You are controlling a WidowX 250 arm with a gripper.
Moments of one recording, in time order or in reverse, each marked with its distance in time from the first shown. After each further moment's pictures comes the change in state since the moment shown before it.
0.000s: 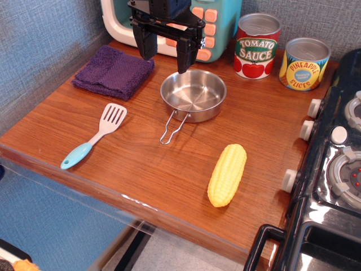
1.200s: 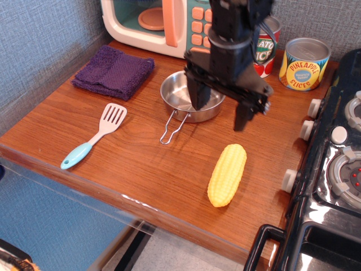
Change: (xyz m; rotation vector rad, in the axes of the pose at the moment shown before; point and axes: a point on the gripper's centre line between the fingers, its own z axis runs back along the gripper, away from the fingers) arm -0.034 -0.112 -0.017 0.028 -0.088 -0.088
